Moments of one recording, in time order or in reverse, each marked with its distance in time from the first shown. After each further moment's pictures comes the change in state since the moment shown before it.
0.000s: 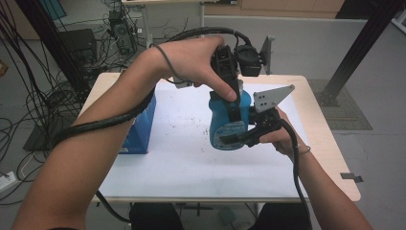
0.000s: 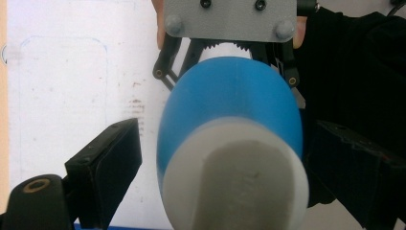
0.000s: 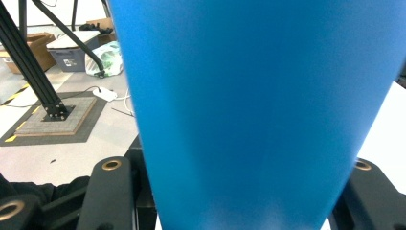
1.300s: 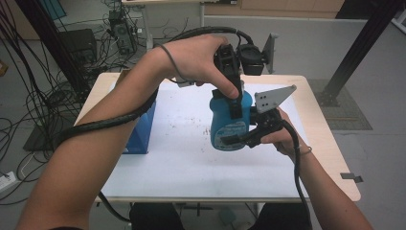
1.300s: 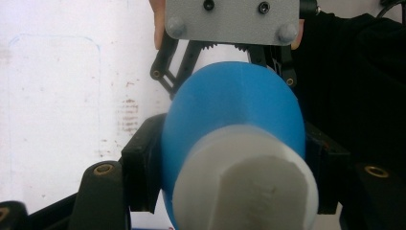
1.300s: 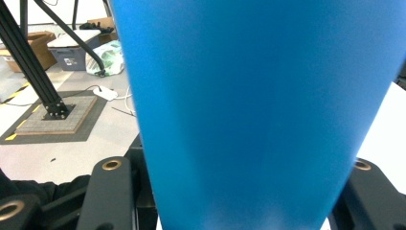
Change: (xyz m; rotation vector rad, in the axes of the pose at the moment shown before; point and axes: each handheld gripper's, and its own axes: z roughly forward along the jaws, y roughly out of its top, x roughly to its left) left arm 0.001 0.004 -0.002 0.004 -0.025 -0.006; right arm 0.002 0.001 -0.003 0.000 0.001 -0.010
